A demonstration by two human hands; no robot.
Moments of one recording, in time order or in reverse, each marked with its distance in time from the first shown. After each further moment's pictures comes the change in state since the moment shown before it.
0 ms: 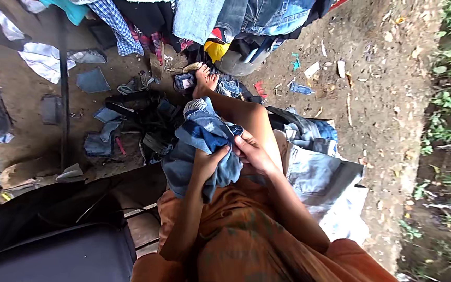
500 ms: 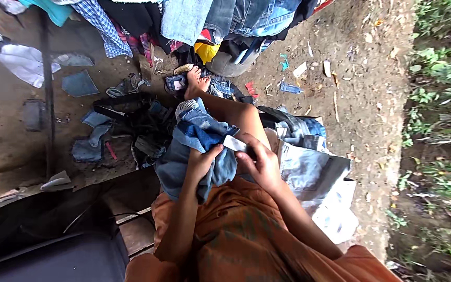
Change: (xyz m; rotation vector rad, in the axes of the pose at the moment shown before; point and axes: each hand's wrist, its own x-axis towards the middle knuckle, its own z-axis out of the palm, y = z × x) left_hand 0.000 0.006 0.002 -0.019 -0.039 -0.017; right_hand -0.044 0.004 -0.012 -1.005 0.379 -0.627
